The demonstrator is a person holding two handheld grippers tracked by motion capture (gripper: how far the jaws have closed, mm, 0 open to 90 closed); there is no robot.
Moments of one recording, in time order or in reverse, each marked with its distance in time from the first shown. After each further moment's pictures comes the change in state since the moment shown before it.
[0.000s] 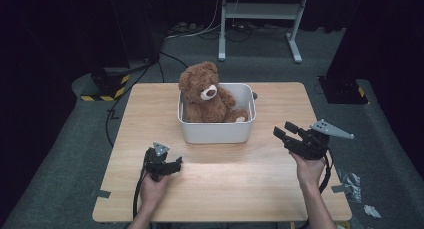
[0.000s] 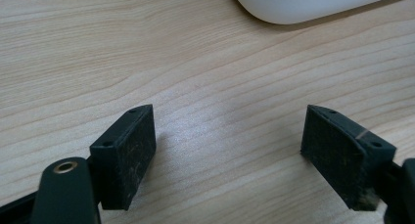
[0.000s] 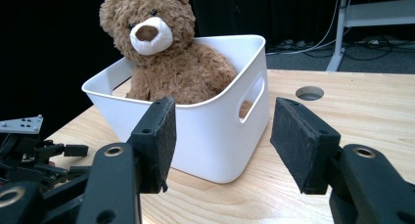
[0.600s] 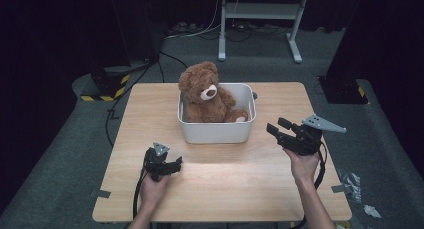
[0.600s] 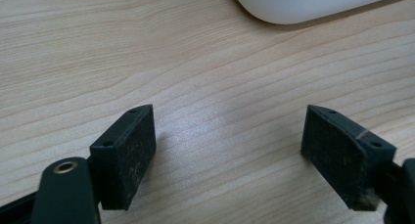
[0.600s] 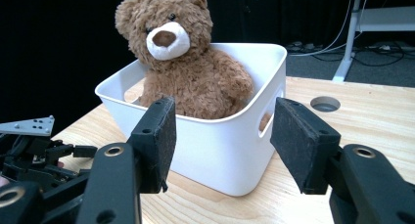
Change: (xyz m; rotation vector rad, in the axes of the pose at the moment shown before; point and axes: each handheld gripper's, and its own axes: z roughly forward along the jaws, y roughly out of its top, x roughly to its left) left arm 0.000 0.000 0.000 0.000 -0.001 0.002; right arm 0.015 0.014 0.012 0.015 0.026 -0.041
